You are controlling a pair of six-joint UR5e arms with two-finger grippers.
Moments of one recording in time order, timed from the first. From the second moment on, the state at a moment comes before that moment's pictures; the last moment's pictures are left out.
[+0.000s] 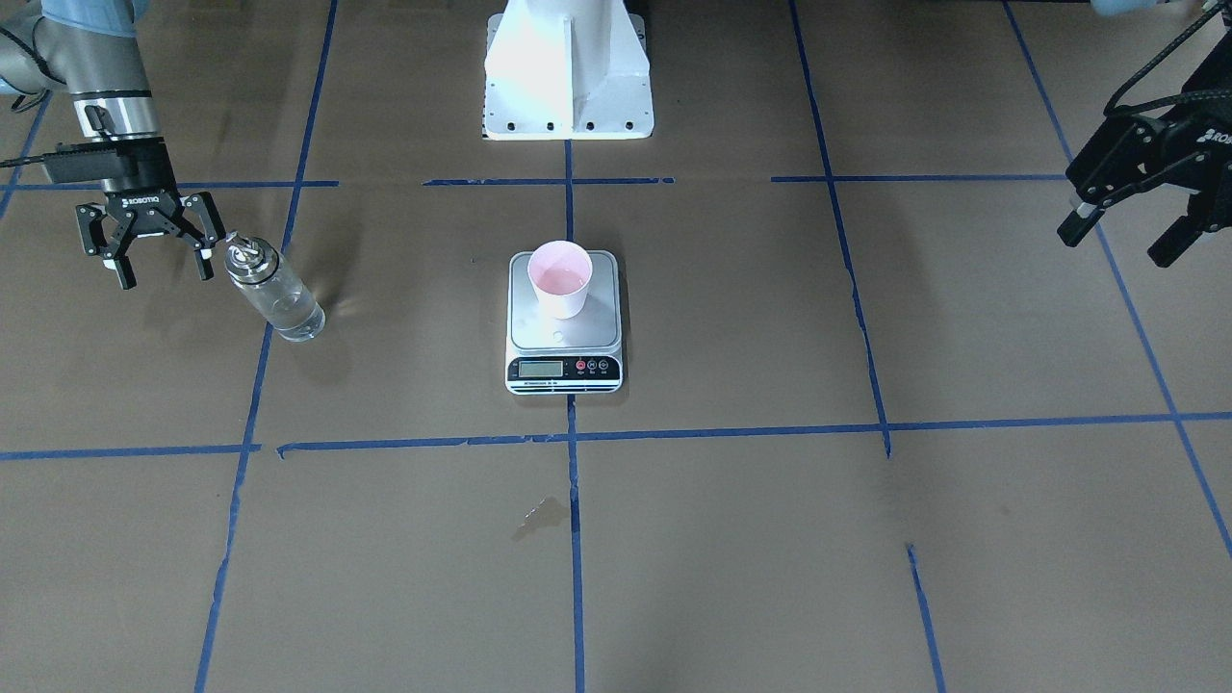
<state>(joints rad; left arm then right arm) -1.29 -1.88 -2.03 -1.59 -2.30 -0.59 0.38 -1.93 1.84 -0.47 1.09 1.18</state>
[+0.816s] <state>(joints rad) -1.29 -1.88 -1.97 -1.57 -2.33 -0.59 1.13 -1.69 1.61 -0.67 2.05 0.74</state>
